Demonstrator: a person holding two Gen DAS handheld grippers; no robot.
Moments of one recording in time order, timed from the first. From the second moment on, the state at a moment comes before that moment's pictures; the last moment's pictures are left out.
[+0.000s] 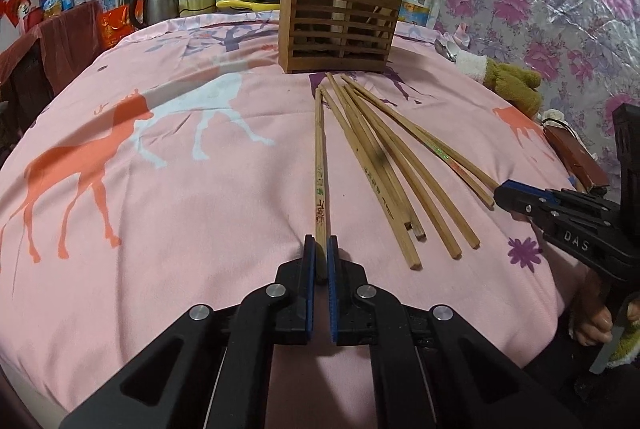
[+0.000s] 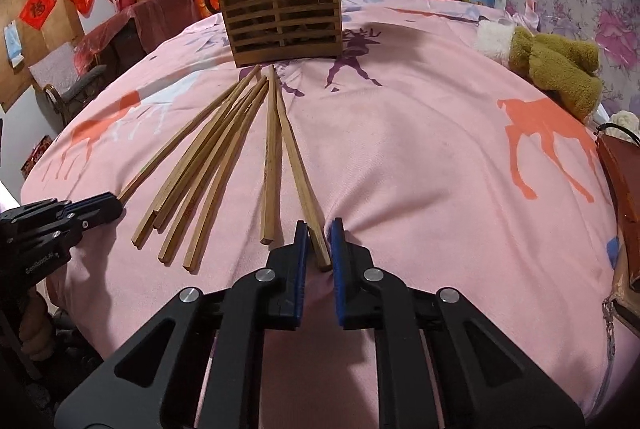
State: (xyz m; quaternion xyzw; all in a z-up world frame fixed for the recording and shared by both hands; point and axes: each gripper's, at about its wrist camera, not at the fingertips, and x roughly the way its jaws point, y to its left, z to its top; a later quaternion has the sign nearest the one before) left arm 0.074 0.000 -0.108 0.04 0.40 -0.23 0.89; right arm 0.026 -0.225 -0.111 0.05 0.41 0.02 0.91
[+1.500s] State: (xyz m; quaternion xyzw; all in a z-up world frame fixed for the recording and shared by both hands) left arm 0.102 -0.002 0.003 0.02 0.34 -0.23 0.91; right arm 0.013 -0.252 -0.069 0.06 0.37 0.01 0.93
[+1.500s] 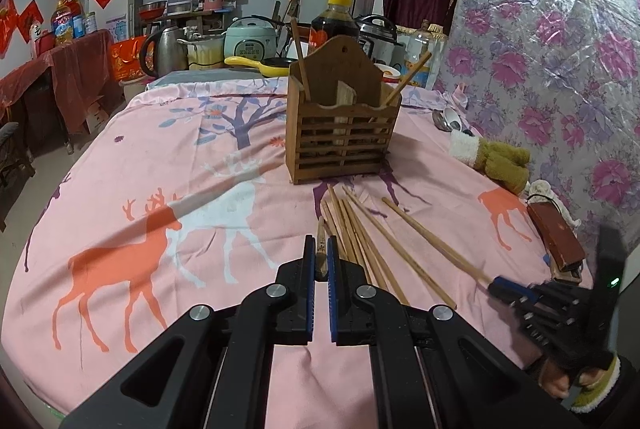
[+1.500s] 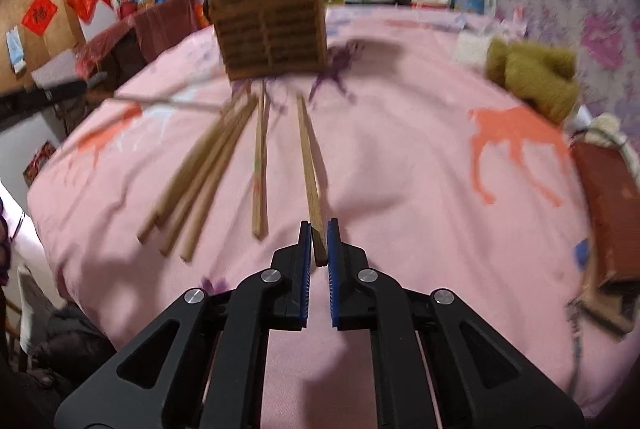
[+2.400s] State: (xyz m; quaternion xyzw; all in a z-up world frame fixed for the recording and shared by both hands) left arm 0.137 -0.042 0.079 0.04 0.28 -0.27 0.92; right arm 0.009 -0.240 -0.076 0.02 0.41 0.04 0.91
